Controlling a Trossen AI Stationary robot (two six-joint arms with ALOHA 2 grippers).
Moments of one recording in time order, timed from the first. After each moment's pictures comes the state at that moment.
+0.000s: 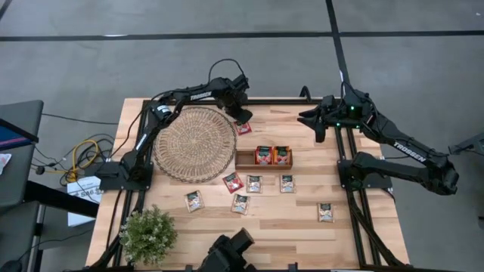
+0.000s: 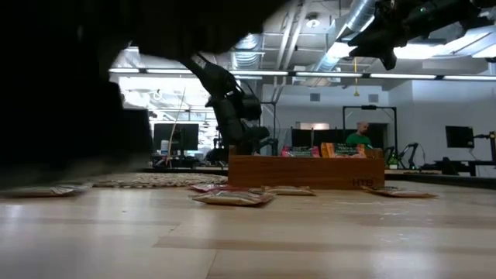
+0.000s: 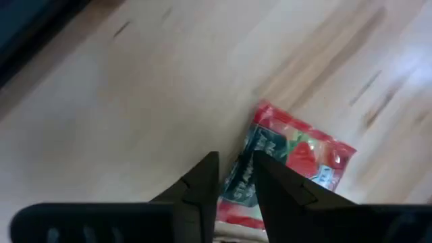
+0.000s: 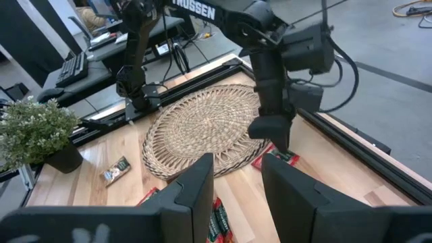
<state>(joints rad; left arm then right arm) 0.66 2.39 1.96 -0.87 0.30 -0.19 -0.67 0.73 0.71 -0.30 -0.42 0.13</state>
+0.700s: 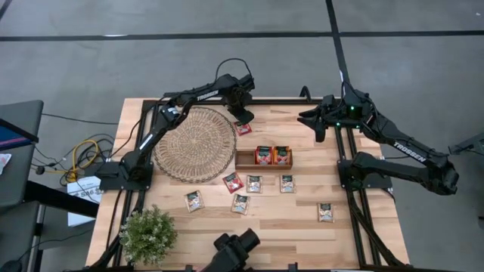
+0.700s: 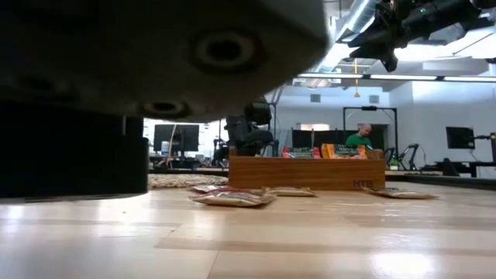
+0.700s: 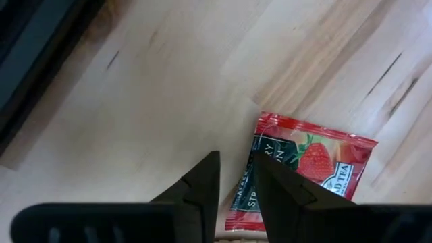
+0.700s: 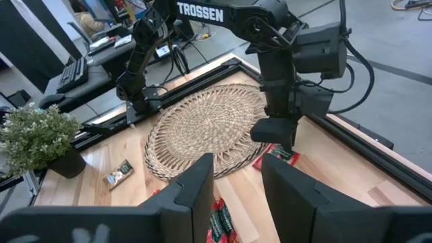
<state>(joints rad) 0.65 2.55 2.27 -1.18 0.21 -0.04 -0.67 0.73 0.71 -0.31 -0.42 0.16</state>
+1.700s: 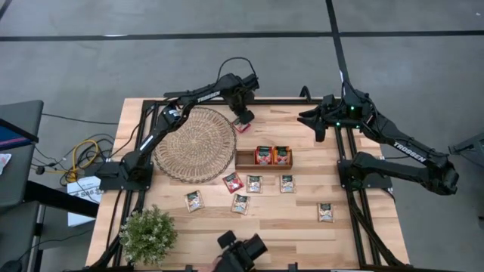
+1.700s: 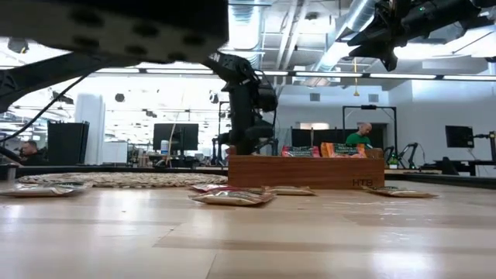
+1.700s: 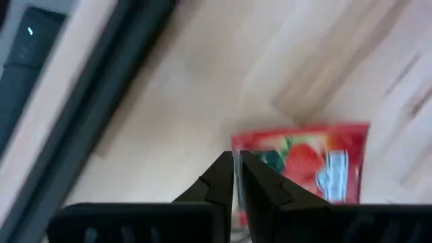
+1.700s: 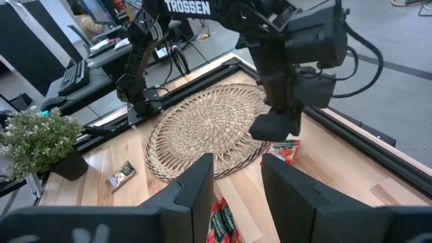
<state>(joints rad) 0.60 2.53 2.35 -1.21 0.00 0.01 -0.67 0.73 0.71 -0.31 -0.42 0.18</state>
